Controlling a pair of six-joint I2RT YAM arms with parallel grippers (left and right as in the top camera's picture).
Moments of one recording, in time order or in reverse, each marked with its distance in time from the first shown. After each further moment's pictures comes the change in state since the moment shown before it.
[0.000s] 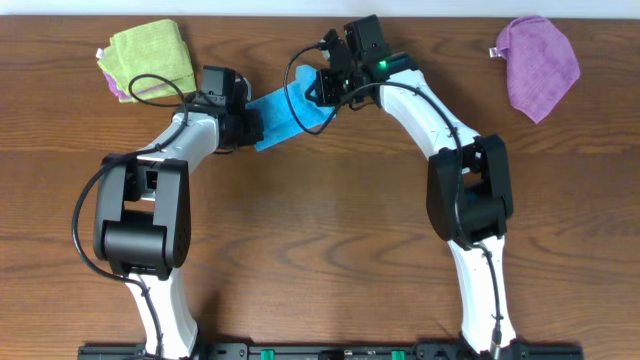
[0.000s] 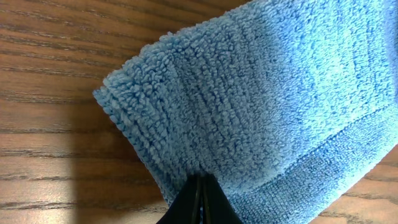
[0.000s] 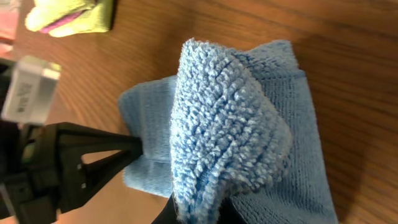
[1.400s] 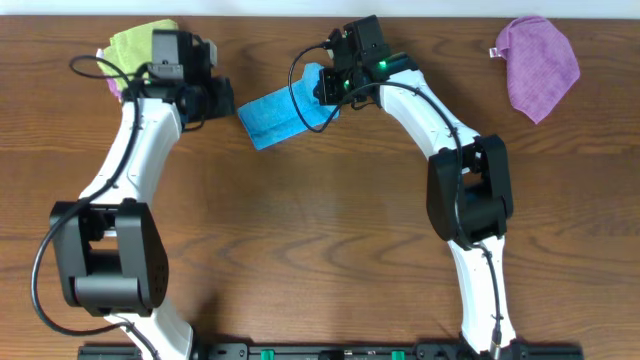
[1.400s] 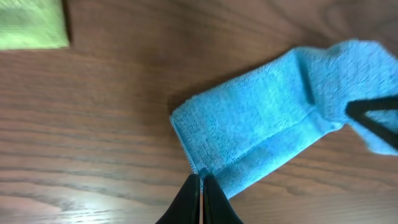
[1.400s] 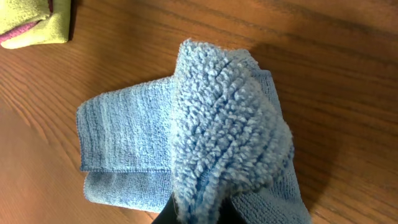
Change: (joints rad) left arm 0.087 -0.211 0.103 -0.211 0.008 0.059; right arm 0.000 0.000 -0.005 -0.002 0.148 0.004
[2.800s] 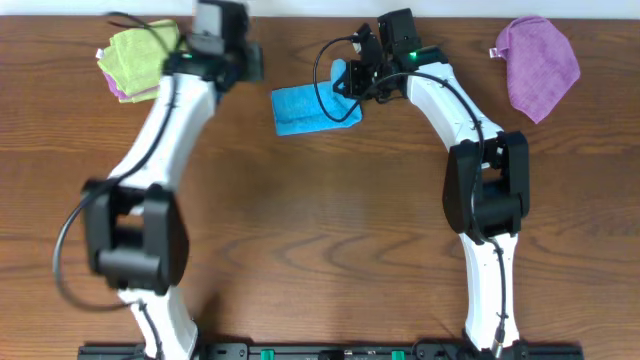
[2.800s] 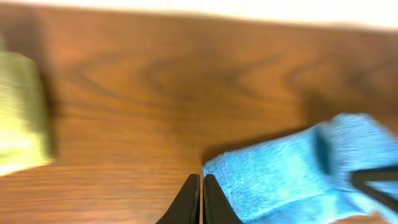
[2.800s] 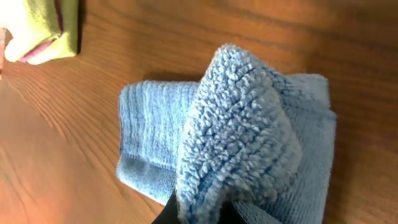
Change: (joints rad) left arm -0.119 0.100 0.277 0.041 -0.173 0.034; right arm -0.105 0.000 0.000 -0.026 -0.133 0.002
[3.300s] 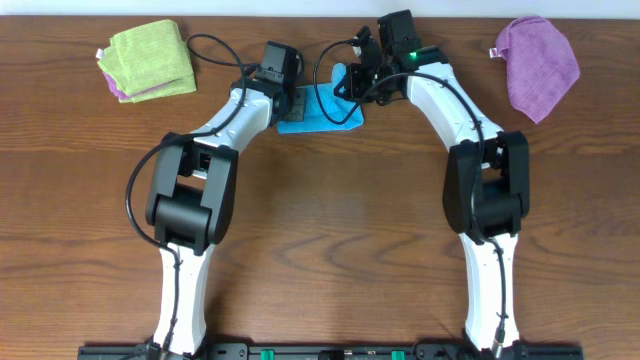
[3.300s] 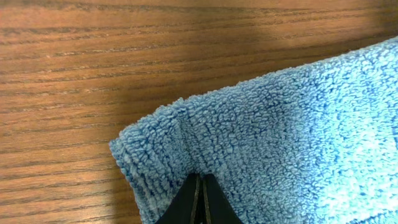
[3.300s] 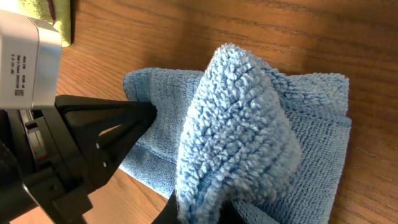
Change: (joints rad) left arm -0.152 0.341 -0.001 0.077 -0.035 0.002; right arm 0.000 0.000 0.000 -0.050 0.001 -0.016
